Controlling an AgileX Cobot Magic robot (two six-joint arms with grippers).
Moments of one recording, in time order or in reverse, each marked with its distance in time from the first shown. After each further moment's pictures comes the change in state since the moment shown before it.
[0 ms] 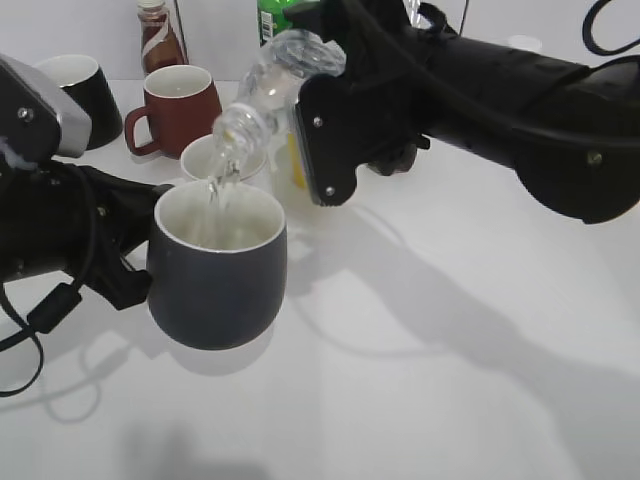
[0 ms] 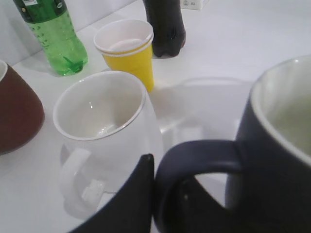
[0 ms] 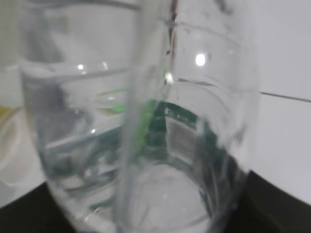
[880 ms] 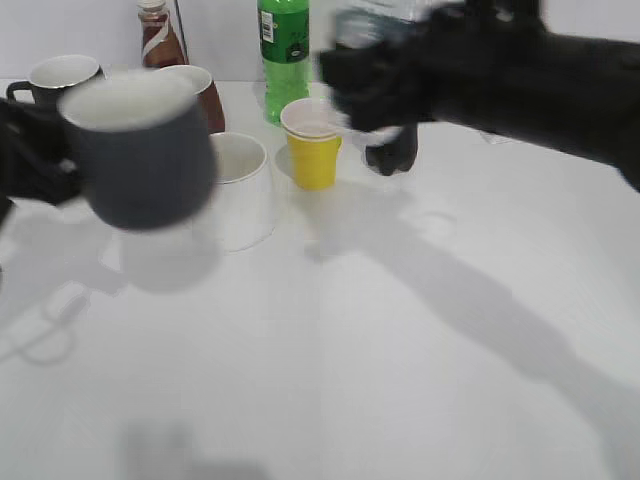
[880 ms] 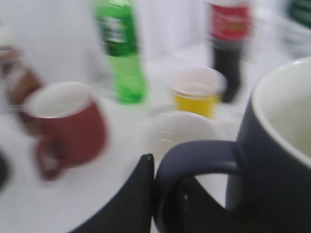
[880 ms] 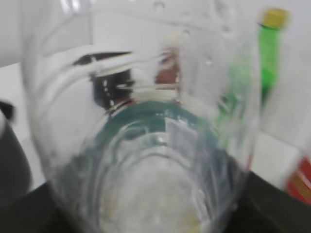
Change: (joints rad) left arm 0.199 -0.021 0.000 -0.092 -0.159 0.001; right arm -0.085 -0.107 0.050 -0.403 0.108 1.996
